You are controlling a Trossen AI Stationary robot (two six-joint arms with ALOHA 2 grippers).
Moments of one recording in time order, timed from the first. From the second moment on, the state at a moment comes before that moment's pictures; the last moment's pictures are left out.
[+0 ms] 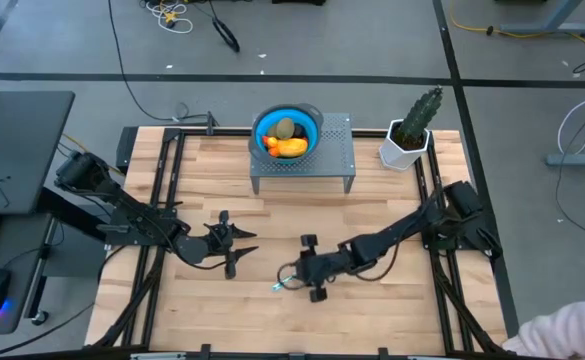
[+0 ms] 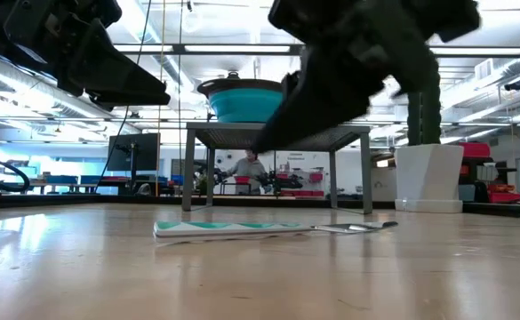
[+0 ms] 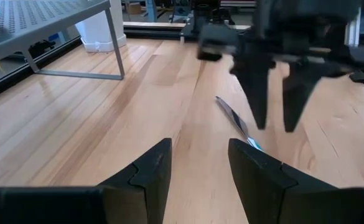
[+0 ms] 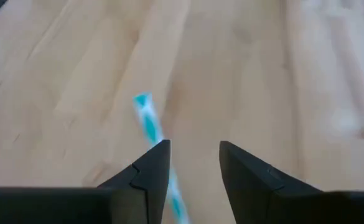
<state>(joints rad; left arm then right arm) -0.55 1.28 0.37 0.54 -0.73 -0.27 0.38 1.89 1.10 0.04 0.24 0.03</state>
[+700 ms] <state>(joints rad) -0.55 1.28 0.37 0.57 -0.71 -0.27 0.41 2.00 1.10 0.00 0.21 0.08</state>
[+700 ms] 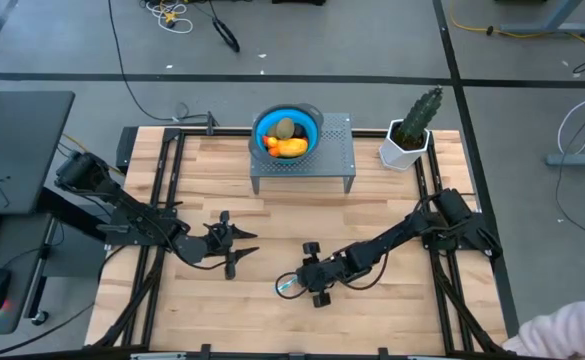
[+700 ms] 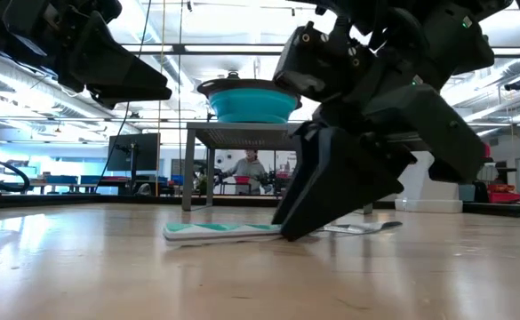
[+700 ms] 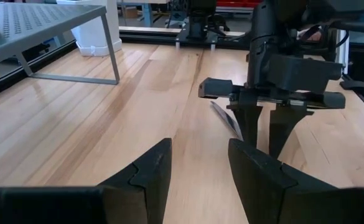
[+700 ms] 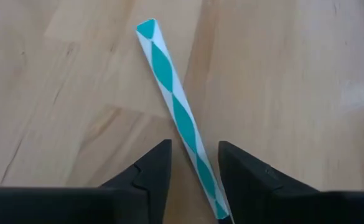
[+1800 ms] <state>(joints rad) -0.55 1.28 0.37 0.57 -0.71 -0.25 0.41 1.91 1.09 -0.26 -0.03 -0.17</state>
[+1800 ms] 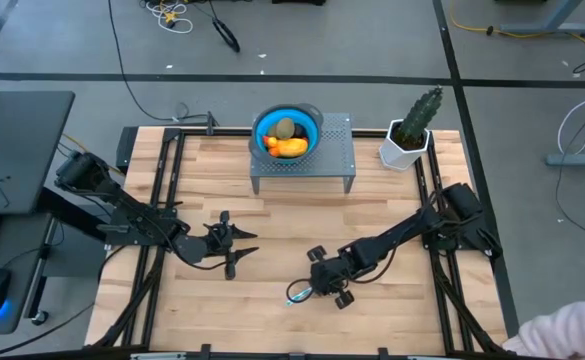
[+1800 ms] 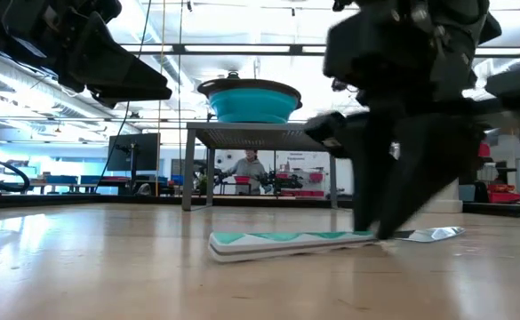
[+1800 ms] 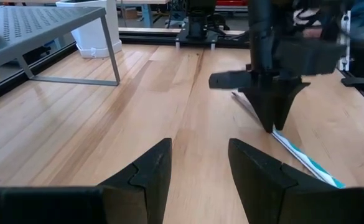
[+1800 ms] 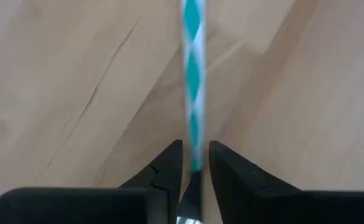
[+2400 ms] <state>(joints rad) -0.55 1.28 0.37 0.62 -0.72 -0.25 0.41 1.90 1.10 0.04 0.02 0.33</state>
